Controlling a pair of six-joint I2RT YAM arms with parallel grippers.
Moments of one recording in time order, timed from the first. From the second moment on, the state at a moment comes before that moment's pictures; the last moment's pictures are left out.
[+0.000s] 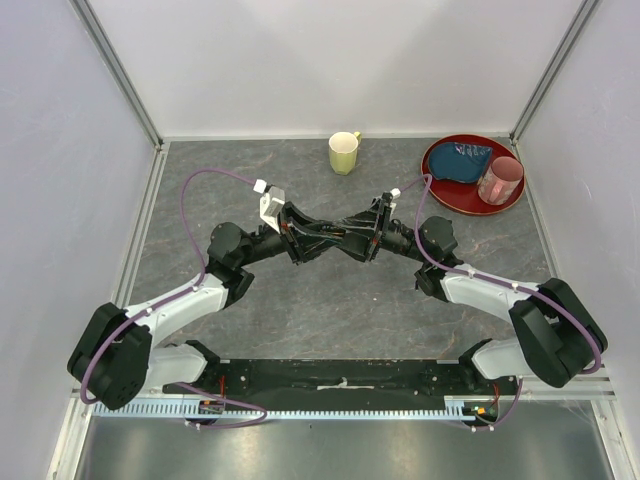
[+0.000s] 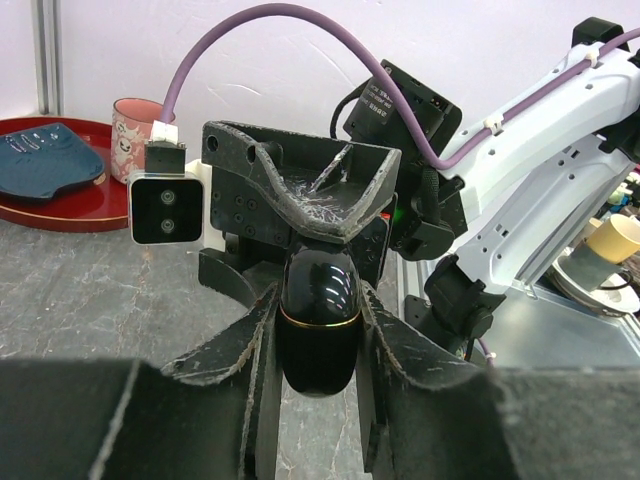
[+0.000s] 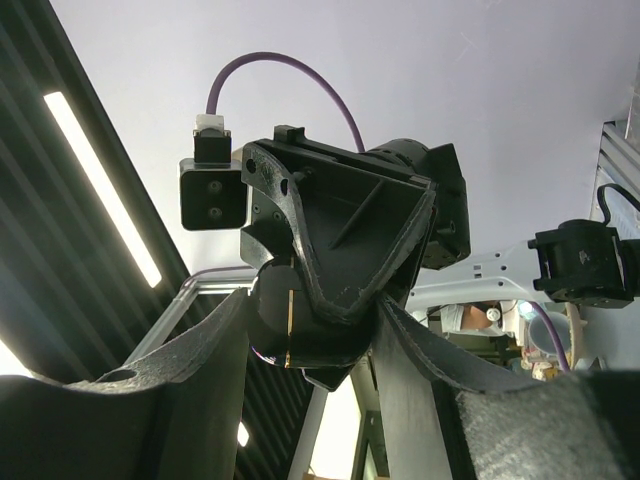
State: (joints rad) left arm -0.60 1.22 0.57 1.00 0.72 -0.55; right arm 0.57 1.37 0.58 1.04 -0.68 1.99
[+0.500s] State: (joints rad) left arm -0.60 1.21 0.57 0.97 0.73 -0.55; right arm 0.57 1.37 0.57 1.05 -0.67 1.99
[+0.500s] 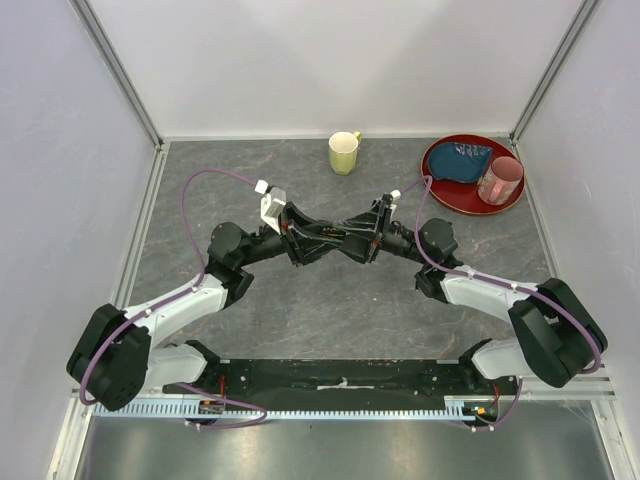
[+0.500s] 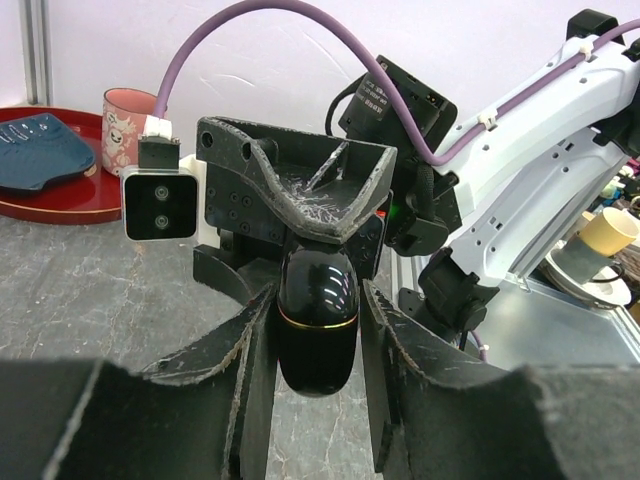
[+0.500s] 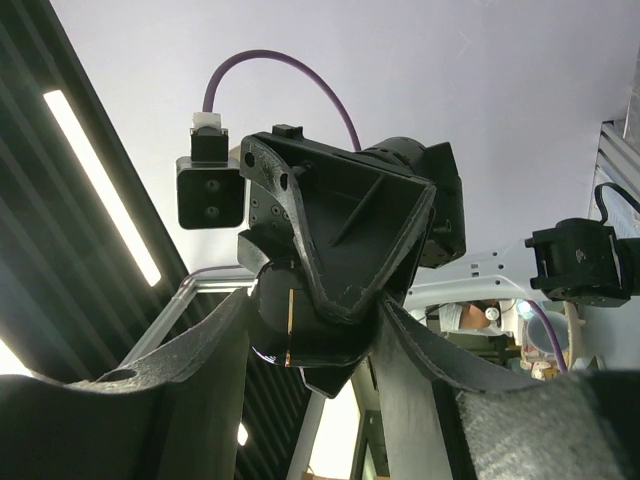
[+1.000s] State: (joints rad) left arm -0.60 1.19 0.55 1.00 0.72 -0.54; right arm 0.58 1.37 0.56 1.06 -0.68 1.99
